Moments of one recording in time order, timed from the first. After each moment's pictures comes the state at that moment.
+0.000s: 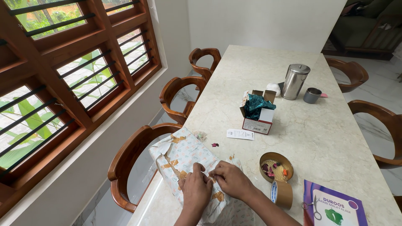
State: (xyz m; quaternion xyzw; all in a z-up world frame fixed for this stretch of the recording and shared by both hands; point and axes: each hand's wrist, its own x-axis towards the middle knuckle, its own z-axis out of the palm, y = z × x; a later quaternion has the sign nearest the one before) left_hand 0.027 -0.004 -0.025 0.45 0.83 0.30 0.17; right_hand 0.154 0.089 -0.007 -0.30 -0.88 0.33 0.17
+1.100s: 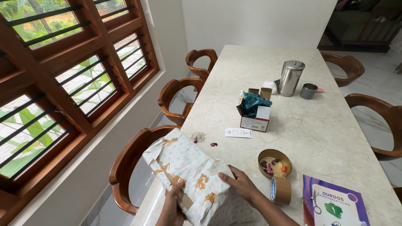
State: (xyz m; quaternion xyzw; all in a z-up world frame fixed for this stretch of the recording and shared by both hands) left_hand -0.026 -0.042 -0.062 -0.05 0.58 0.60 0.55; right_hand 0.185 0.103 -0.070 -0.44 -0.62 0.63 0.15
